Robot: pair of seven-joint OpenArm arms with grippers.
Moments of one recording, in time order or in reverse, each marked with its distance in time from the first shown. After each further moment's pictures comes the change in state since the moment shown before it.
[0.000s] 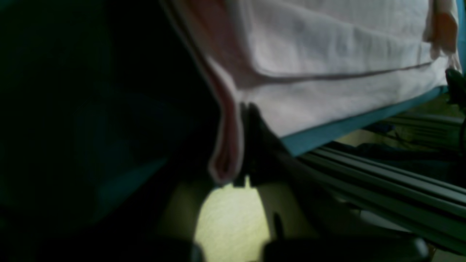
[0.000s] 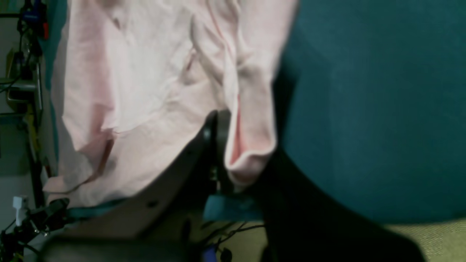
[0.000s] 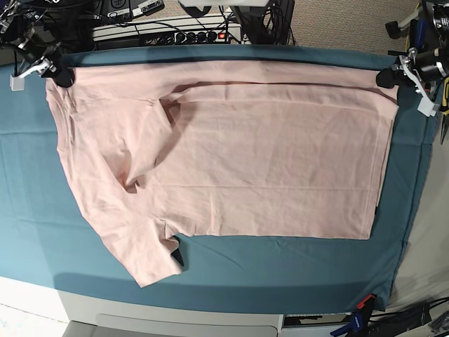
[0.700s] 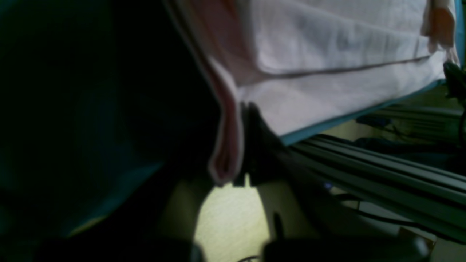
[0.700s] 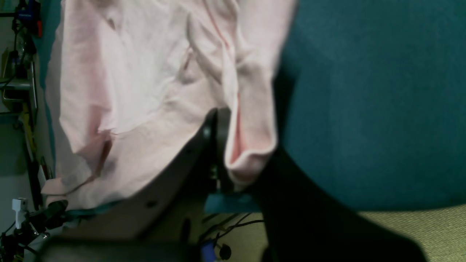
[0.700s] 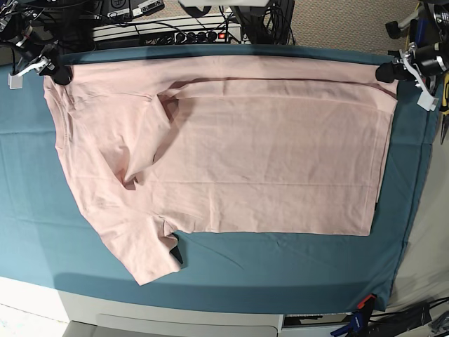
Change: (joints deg) left arm 2.2 -0.1 -0.1 0.2 -0.6 -0.4 0.0; right arm -0.3 0.2 0.6 0.0 -0.2 0.0 -0.2
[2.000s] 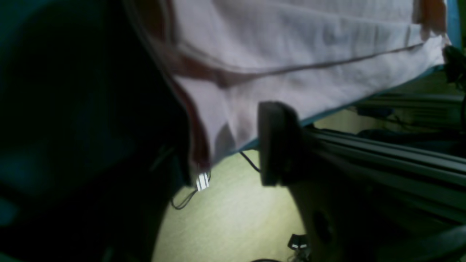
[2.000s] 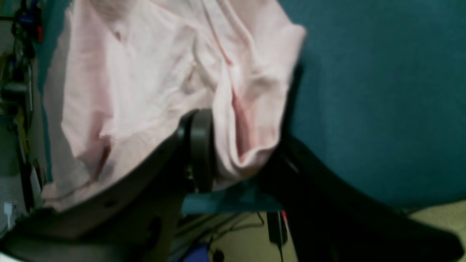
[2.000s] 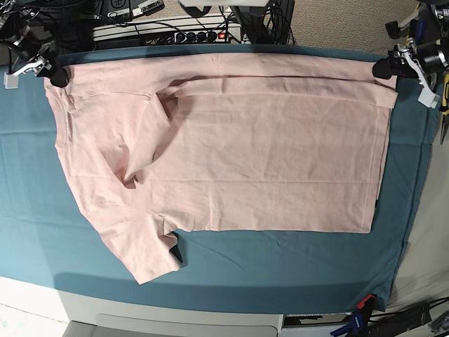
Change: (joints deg) left arm 1.8 -0.3 -0.3 0.8 0.0 -2.6 -1.3; right arm -0.6 0.7 0.3 0.2 -0.1 0.2 0.9
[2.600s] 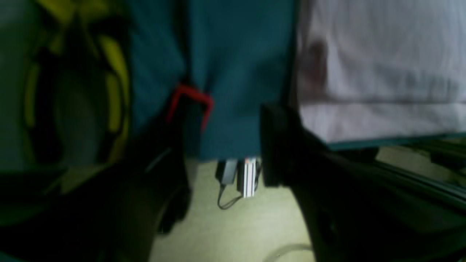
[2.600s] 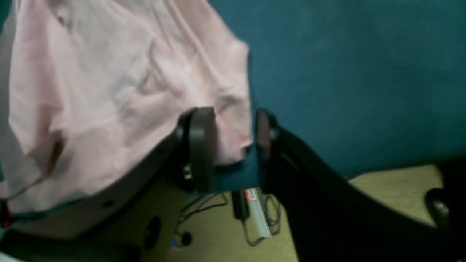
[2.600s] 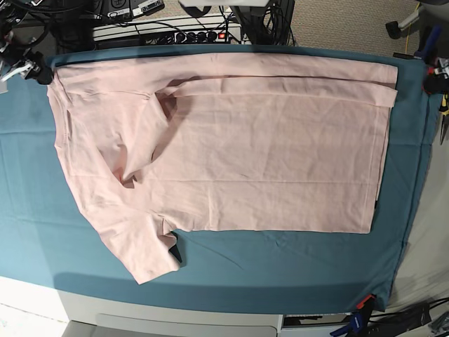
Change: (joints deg) left arm 0.2 -6.2 -13.6 -0.6 4.2 0.5 1.1; right arm 0.7 6.5 0.4 -0.1 -8.6 -0.2 -0.9
